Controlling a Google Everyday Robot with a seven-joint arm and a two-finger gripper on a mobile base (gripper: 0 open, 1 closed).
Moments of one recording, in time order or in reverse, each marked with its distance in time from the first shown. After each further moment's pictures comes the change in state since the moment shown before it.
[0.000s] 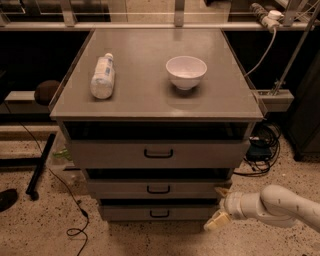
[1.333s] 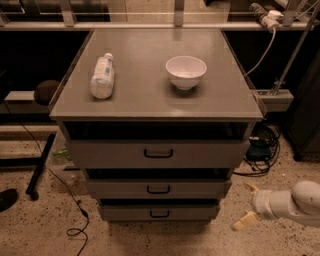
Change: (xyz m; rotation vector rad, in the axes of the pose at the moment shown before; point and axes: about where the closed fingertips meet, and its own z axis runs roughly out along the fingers) arm 0.033 -0.026 -0.089 0.039 0.086 0.024
